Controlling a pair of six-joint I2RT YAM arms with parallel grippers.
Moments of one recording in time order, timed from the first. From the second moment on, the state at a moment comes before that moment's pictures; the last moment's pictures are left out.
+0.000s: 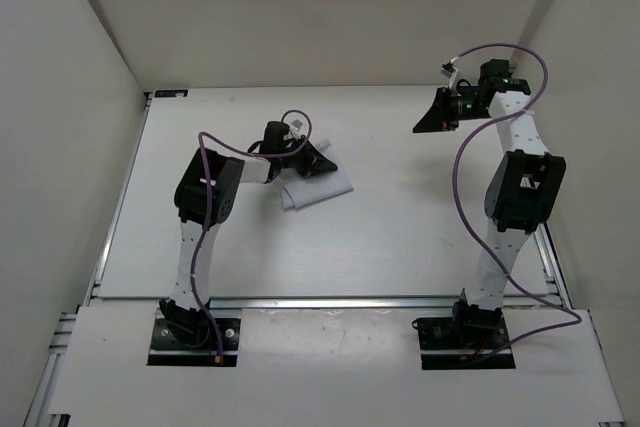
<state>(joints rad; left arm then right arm) -0.39 2.26 1.36 0.34 0.68 -1.11 -0.08 2.09 1.93 -1.01 -1.06 -0.28</state>
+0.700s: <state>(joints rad) -0.27 2.39 1.44 0.49 0.69 -1.26 -0.07 1.96 1.78 -1.03 -0.99 -0.32</state>
